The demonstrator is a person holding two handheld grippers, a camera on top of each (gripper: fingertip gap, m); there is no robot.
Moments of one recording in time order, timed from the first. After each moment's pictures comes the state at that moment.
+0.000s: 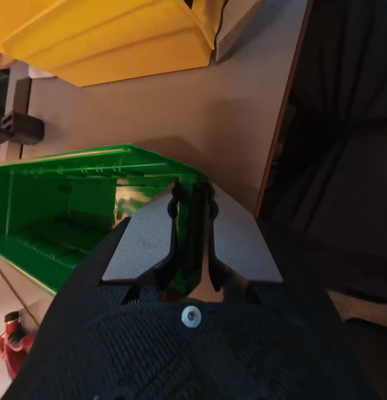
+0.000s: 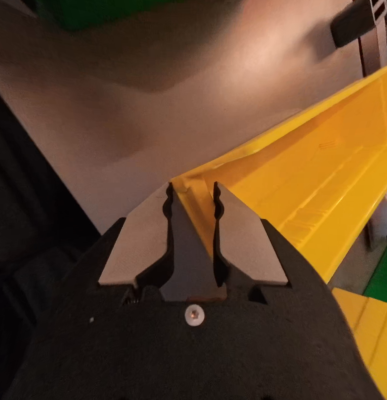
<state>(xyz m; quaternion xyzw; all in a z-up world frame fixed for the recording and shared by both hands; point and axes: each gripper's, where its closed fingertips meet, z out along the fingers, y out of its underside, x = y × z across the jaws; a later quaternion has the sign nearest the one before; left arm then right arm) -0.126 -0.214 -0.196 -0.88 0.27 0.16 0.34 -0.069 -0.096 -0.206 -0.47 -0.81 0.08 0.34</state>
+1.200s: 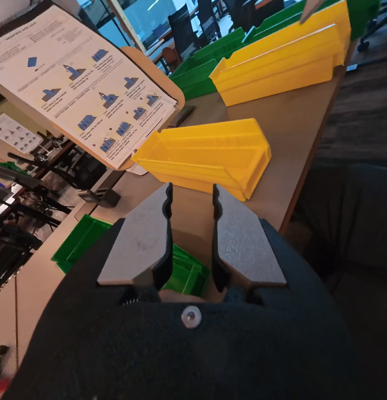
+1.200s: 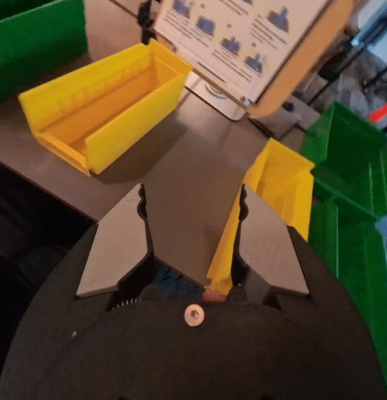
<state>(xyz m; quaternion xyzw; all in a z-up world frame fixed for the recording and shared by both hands) -0.074 -0.170 -0.066 -0.77 0.18 0.18 0.58 0.105 0.070 -0.052 -0.62 -0.62 0.20 0.45</state>
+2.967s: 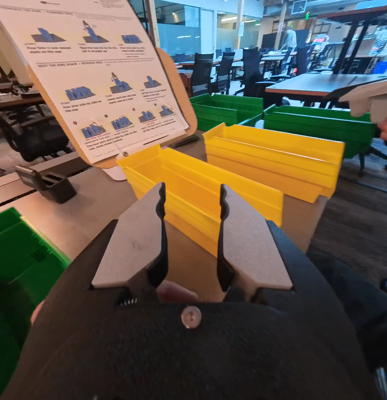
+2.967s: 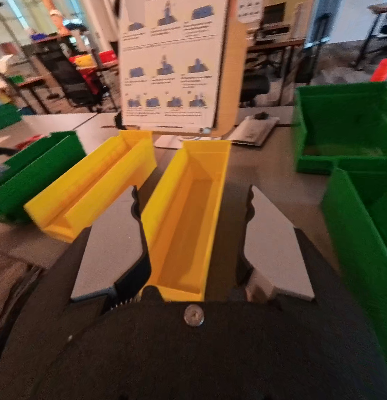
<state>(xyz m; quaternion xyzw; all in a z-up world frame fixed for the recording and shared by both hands) -0.108 -0.088 -0.059 -0.75 0.01 0.03 0.66 0.124 0.144 -0.044 -0.67 -0.41 0.40 0.47</state>
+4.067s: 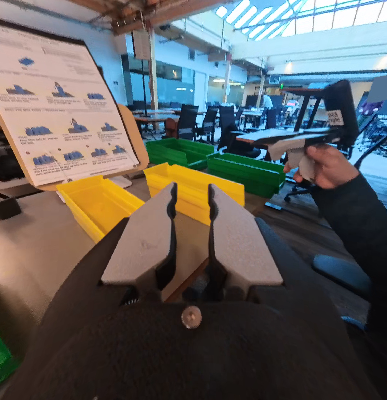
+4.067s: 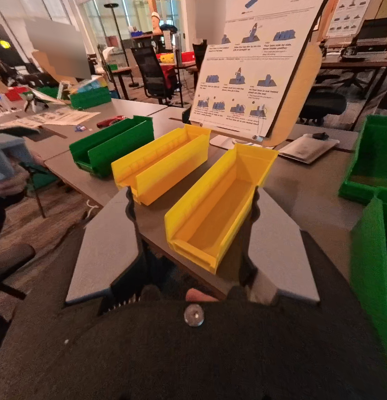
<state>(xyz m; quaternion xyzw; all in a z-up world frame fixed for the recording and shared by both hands) 0.054 -0.137 0.001 -0.69 -0.02 -0.01 0.73 0.180 0.095 -0.014 -0.57 -0.51 0.47 0.43</state>
